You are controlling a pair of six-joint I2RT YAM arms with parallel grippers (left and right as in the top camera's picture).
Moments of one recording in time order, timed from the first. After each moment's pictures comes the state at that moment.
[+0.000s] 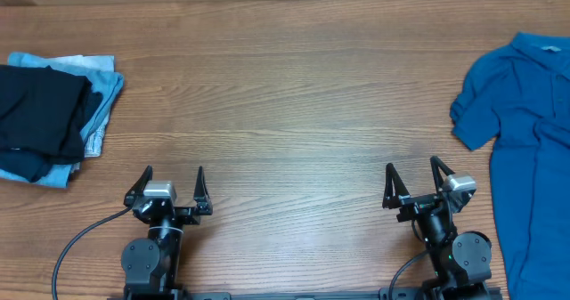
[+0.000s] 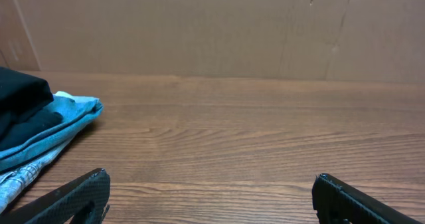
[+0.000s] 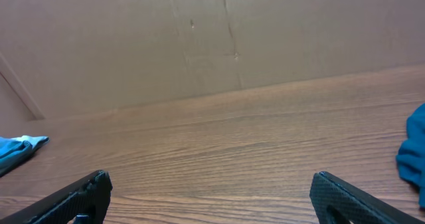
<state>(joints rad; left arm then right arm) -0.01 0.02 0.01 -0.08 0.03 -0.07 0.20 0.01 0.02 -0.04 -0.02 0.25</state>
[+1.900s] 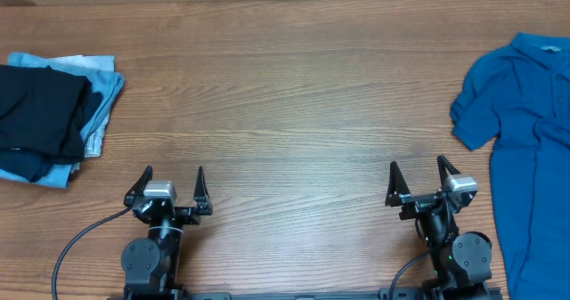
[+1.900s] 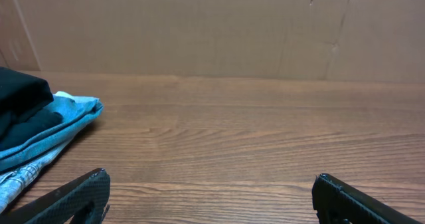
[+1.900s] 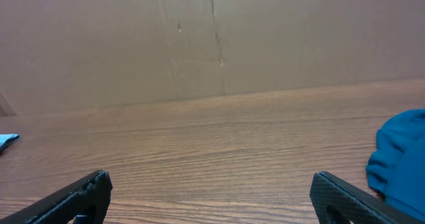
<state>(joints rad) -0.01 0.02 0.01 -0.08 0.03 -0.07 0.20 0.01 0.02 -0.03 0.04 0.18</state>
